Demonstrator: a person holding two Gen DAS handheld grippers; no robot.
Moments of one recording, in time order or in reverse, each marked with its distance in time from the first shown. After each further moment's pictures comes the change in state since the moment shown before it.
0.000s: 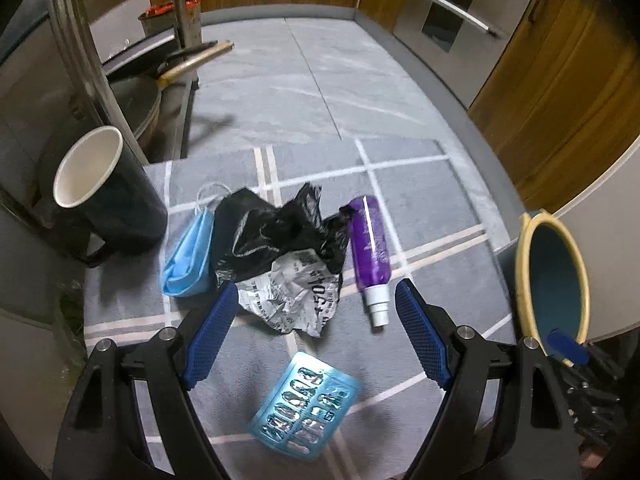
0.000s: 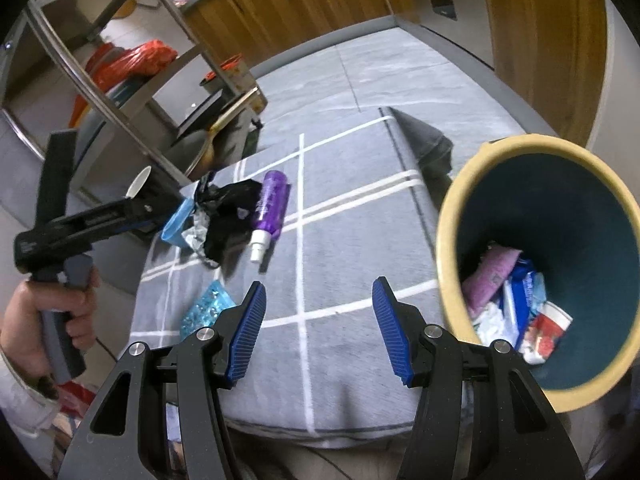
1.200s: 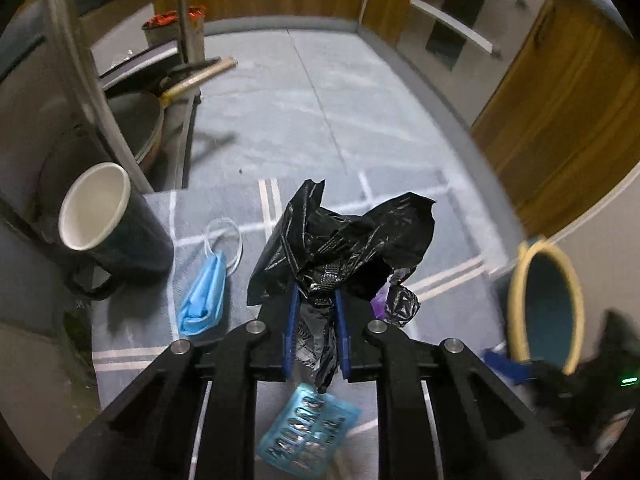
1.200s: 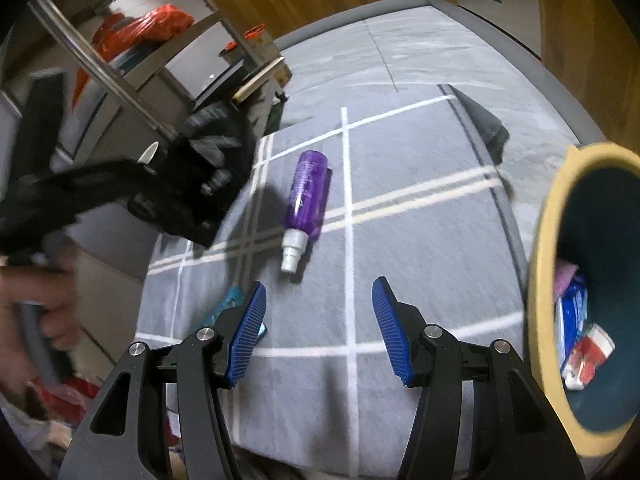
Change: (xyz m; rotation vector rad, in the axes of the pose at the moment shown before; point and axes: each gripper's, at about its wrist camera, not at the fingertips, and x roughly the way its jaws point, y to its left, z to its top) left arm -0.032 0.007 0.033 -0.047 -0.073 -0.027; right arm 0.069 0.039 0.024 -0.067 0.093 0.051
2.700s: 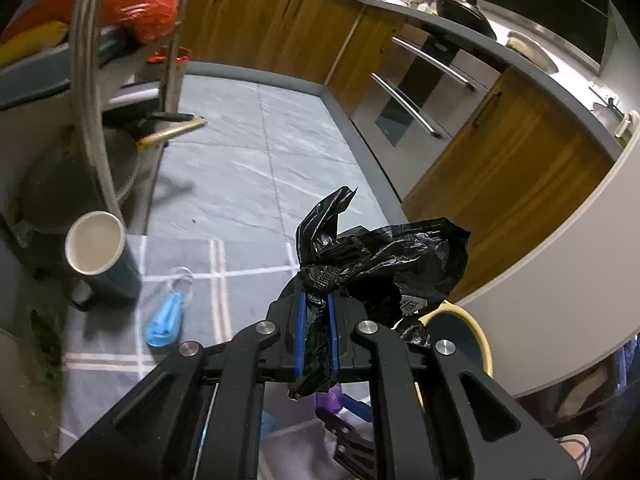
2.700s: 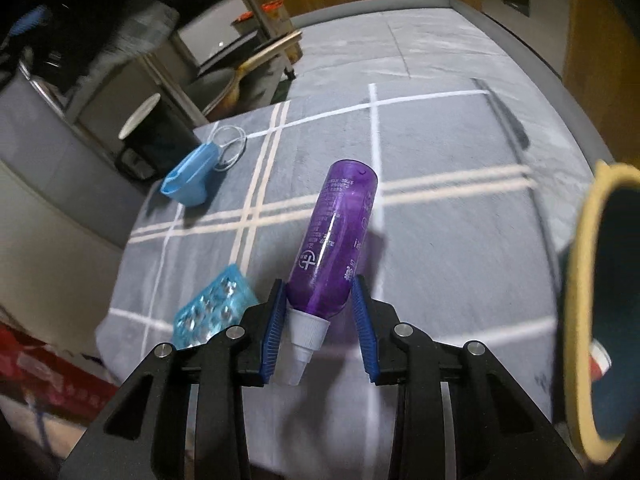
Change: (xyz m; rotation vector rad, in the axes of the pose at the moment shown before) left arm -0.088 -0.021 0.011 -0.081 -0.175 -0.221; right arm 0.008 0.022 -0.024 -0.073 0.024 -0.052
